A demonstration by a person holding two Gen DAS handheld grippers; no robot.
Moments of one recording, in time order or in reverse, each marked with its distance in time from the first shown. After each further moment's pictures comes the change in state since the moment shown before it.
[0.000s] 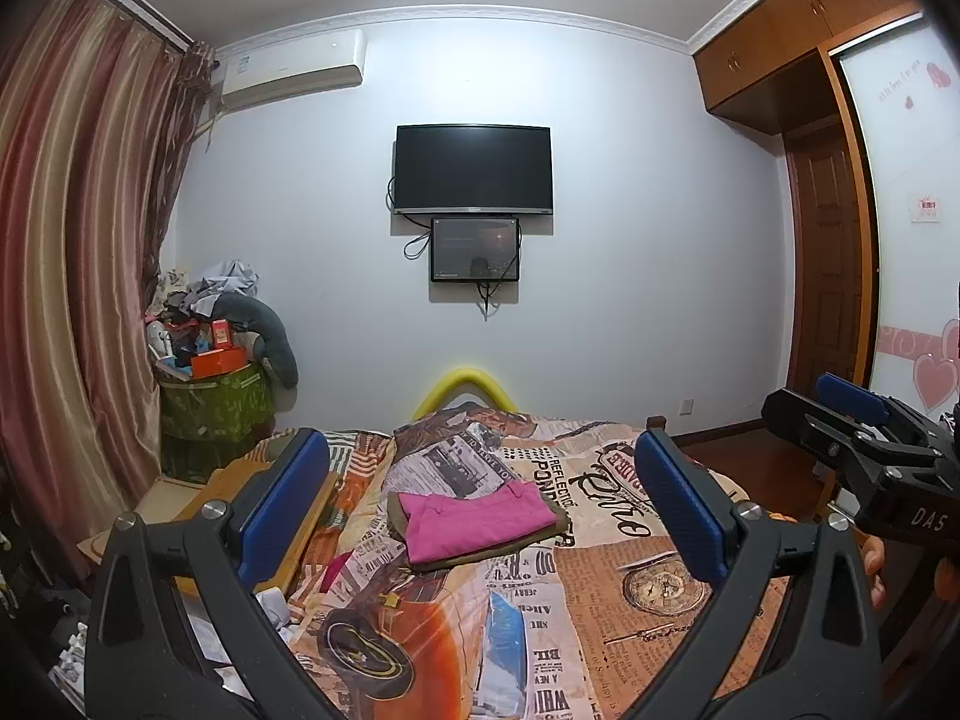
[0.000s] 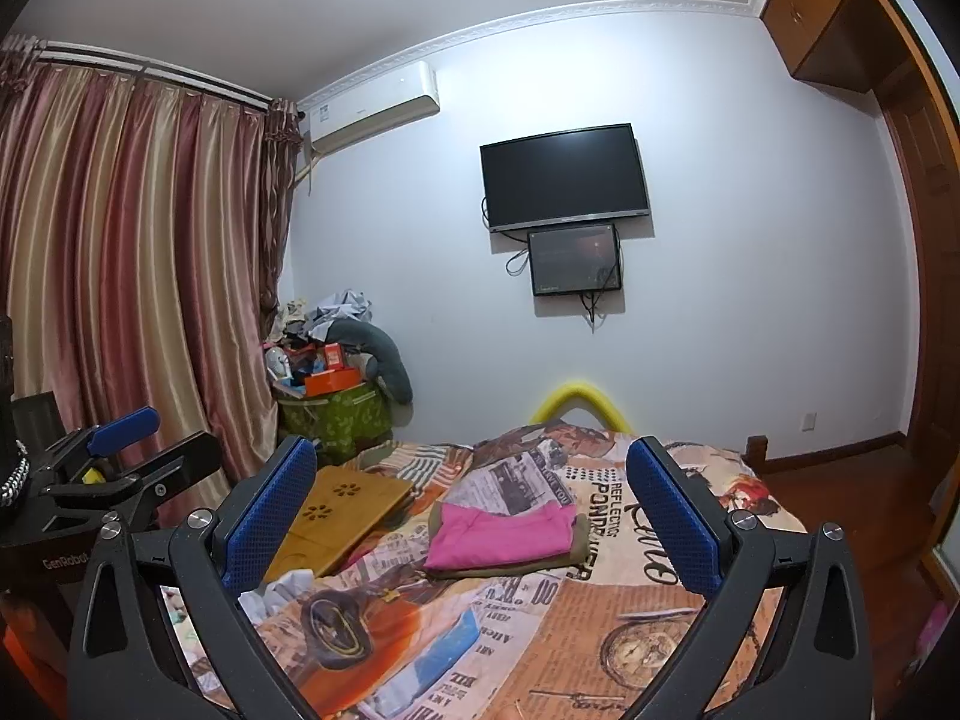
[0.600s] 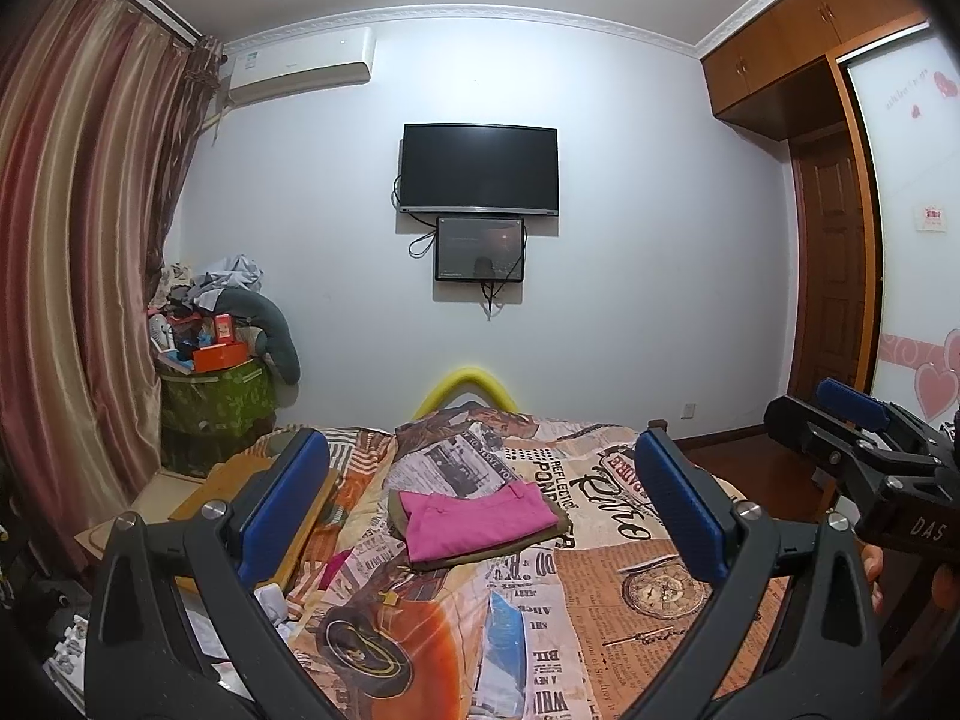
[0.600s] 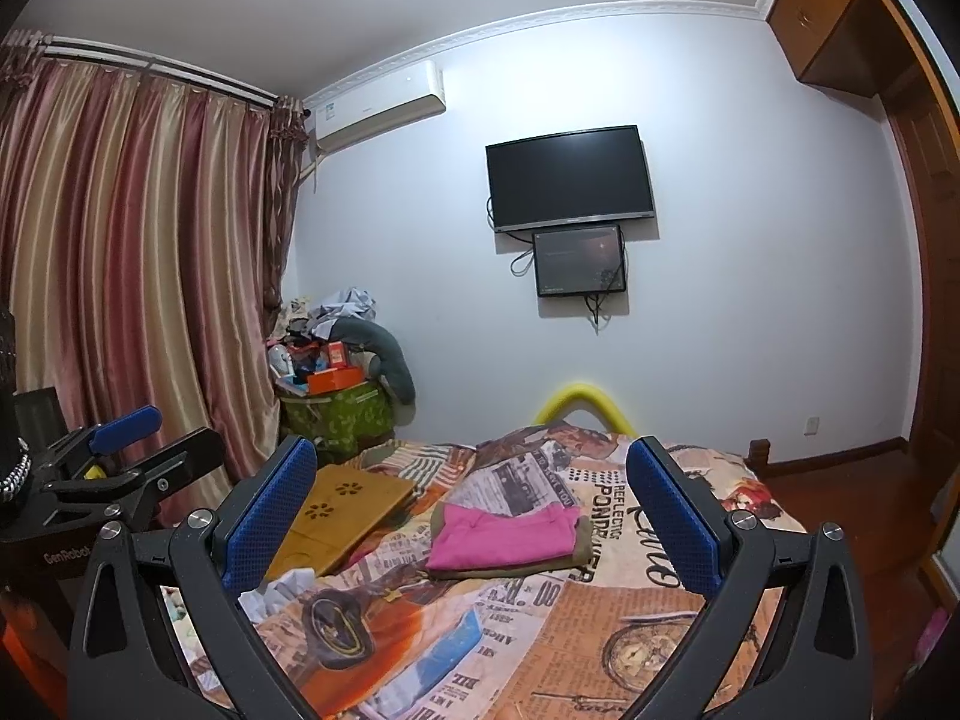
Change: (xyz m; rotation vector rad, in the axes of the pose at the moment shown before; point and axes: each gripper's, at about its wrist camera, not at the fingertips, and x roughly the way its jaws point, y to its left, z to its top) left arm -0.003 -0.001 -0.001 -0.019 0.001 0.010; right arm 0.003 0.001 0.000 -0.014 0.001 0.008
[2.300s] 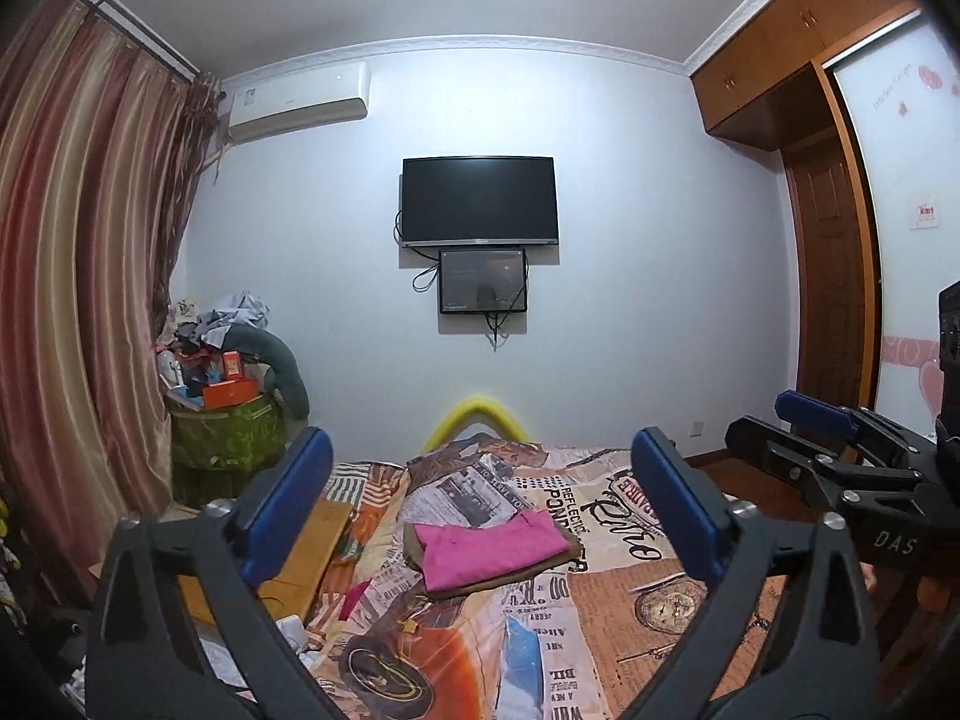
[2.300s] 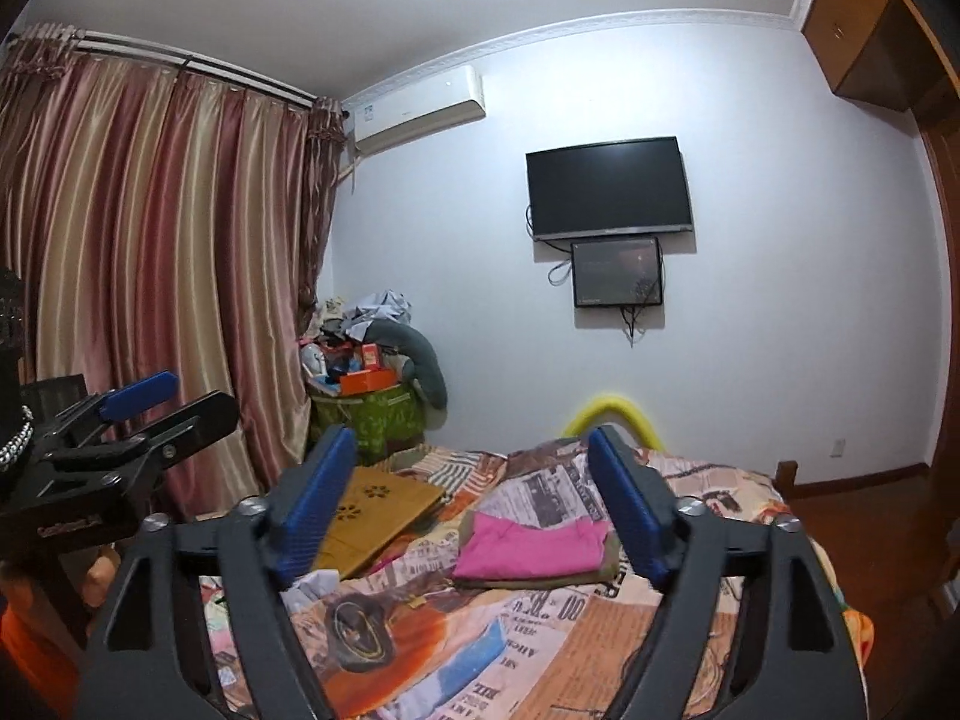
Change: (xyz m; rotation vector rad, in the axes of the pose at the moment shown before) left arm -0.018 -0.010 0.017 0.045 -0.077 0.030; right arm 0.024 0.010 0.007 -0.029 -0.013 0.090
